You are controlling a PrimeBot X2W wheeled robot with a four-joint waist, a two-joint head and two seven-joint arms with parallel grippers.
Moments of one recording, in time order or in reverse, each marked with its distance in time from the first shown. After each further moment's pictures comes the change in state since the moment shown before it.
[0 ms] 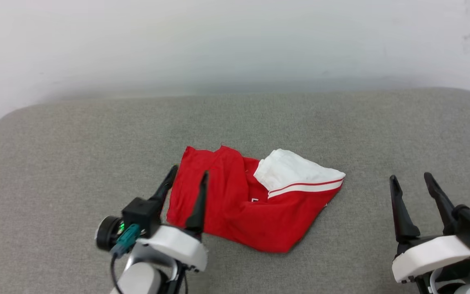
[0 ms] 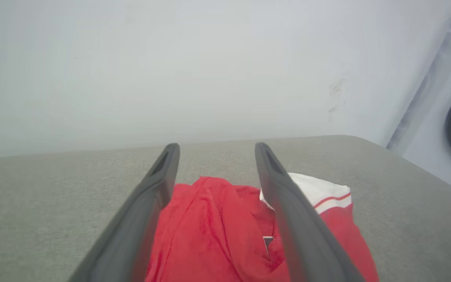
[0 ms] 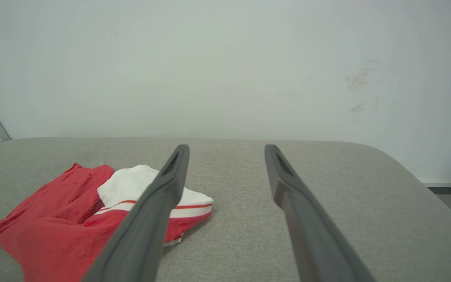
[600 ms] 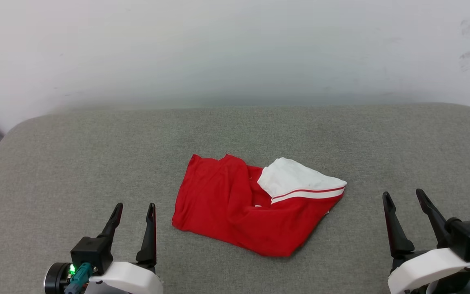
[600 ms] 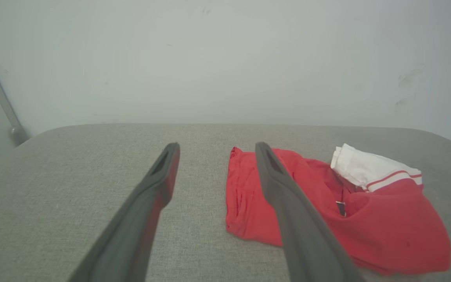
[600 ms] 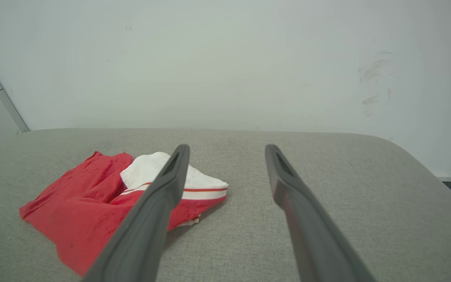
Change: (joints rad) left arm 0.227 0.125 0.126 -0.130 -0.026 0.104 0.015; right arm 0.069 0.000 0.022 -0.018 0.021 0.000 0.038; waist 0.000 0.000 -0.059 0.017
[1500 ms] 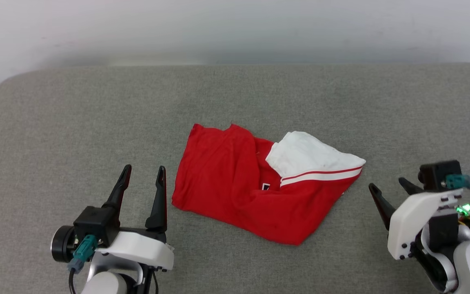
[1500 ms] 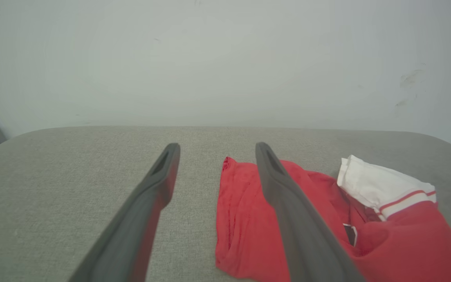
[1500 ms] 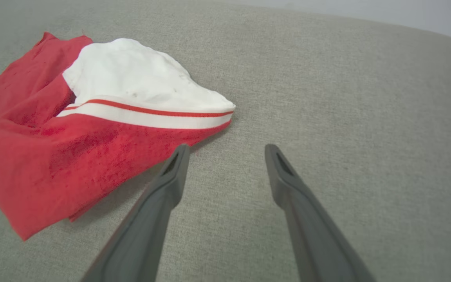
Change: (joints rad) left arm -0.102 -0.012 -0.024 -0.058 0.009 0.007 0.010; right arm -0.215 -0.116 0.063 0.149 0.077 0.000 0.431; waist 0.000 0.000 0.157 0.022
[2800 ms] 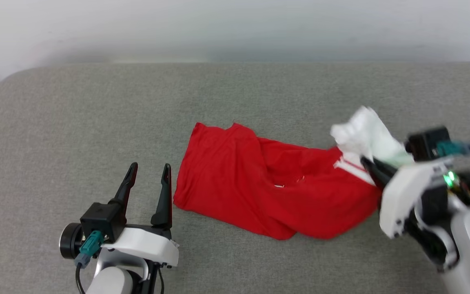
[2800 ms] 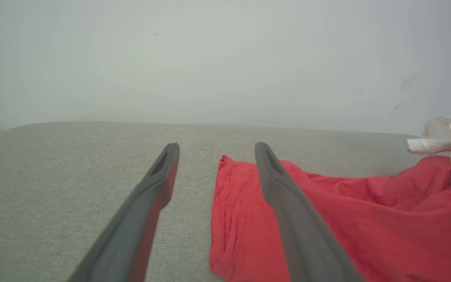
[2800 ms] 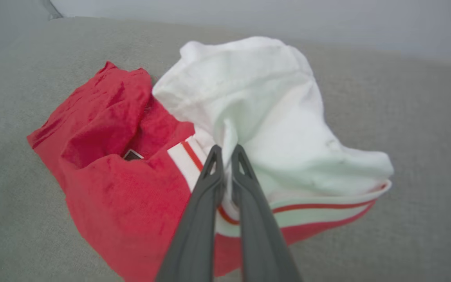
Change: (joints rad) left arm -0.045 -0.066 0.033 0.083 0.025 -0.060 -0.029; right arm -0.230 -0.132 0.213 0.080 0.246 0.000 0.045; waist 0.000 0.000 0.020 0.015
